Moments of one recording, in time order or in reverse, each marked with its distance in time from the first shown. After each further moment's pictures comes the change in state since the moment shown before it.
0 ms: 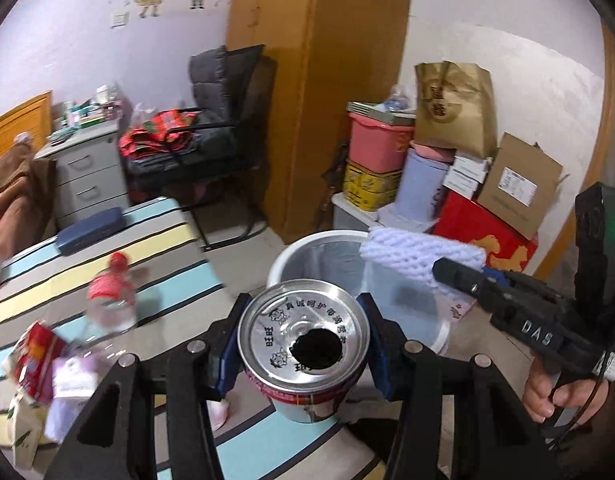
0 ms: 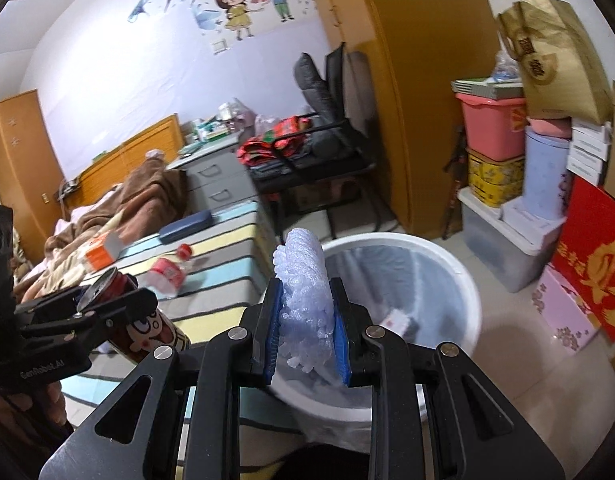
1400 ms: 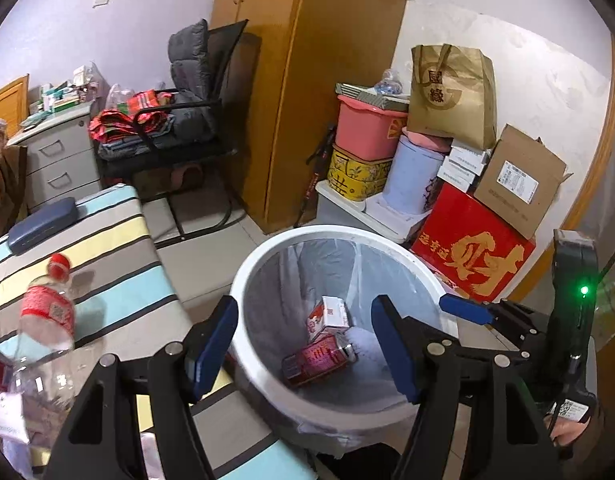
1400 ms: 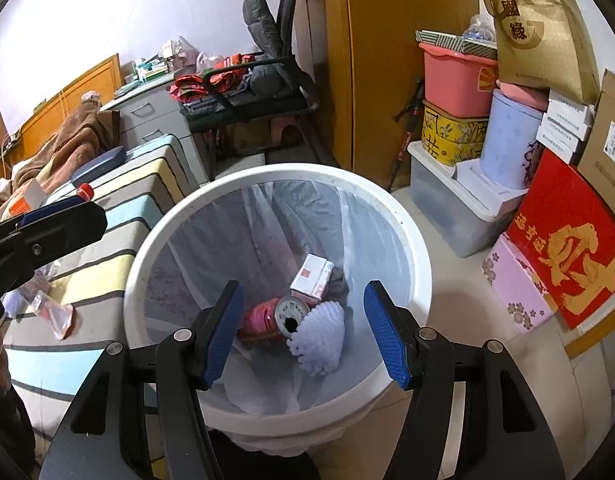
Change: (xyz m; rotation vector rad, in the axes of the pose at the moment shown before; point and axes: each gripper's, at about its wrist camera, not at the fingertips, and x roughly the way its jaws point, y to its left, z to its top) left arm 0.058 -0.004 0.008 -0.023 0.045 -0.050; right arm 0.045 -0.034 -0.013 -0.050 0.190 -0.189
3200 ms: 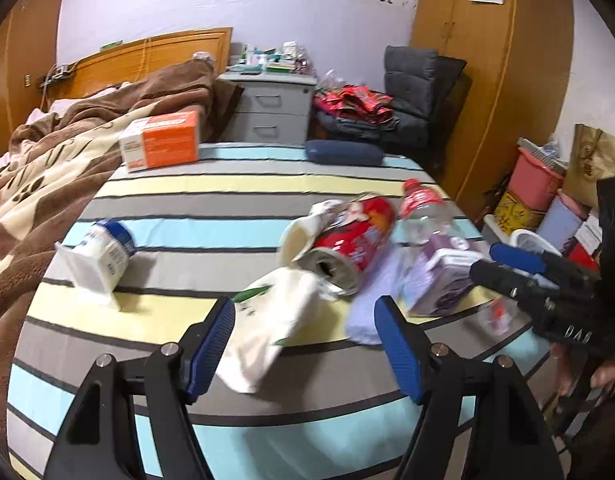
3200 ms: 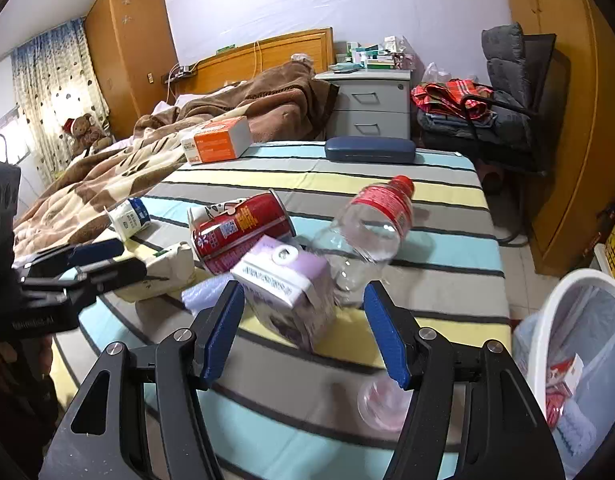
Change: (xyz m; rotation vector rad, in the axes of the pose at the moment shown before) left arm -0.173 0.222 -0.139 -0.342 -0.048 0.459; right arm 0.006 0.234 -0.006 -0.397 -0.020 0.506
